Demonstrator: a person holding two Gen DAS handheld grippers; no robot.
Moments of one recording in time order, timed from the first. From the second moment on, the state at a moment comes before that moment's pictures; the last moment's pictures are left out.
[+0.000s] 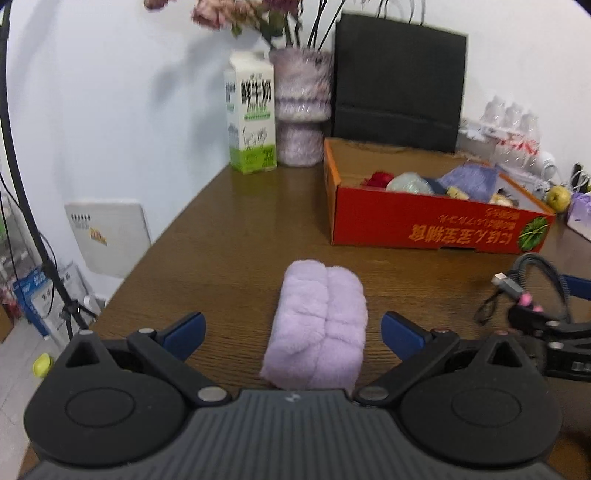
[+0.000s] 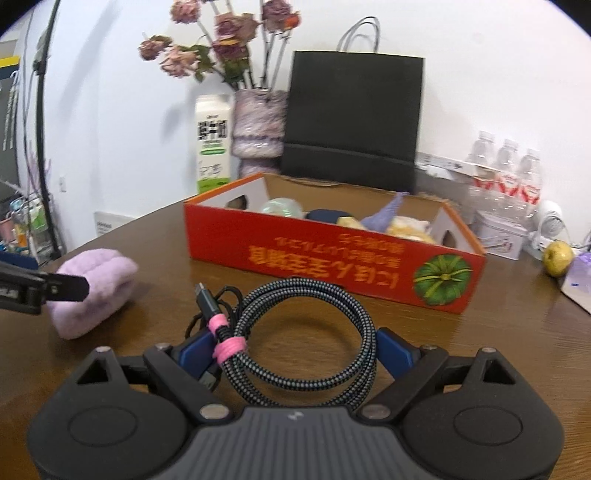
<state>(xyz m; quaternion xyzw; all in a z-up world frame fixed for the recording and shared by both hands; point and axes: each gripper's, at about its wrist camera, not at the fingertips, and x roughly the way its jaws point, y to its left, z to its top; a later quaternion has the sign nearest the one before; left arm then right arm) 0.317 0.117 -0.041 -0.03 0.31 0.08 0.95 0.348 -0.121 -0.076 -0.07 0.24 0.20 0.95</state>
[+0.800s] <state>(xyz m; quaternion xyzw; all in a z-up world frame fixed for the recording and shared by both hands) 0.340 0.112 -0.066 -0.08 0.30 0.10 0.94 0.345 -0.132 -0.072 -0.07 0.22 0.20 0.95</state>
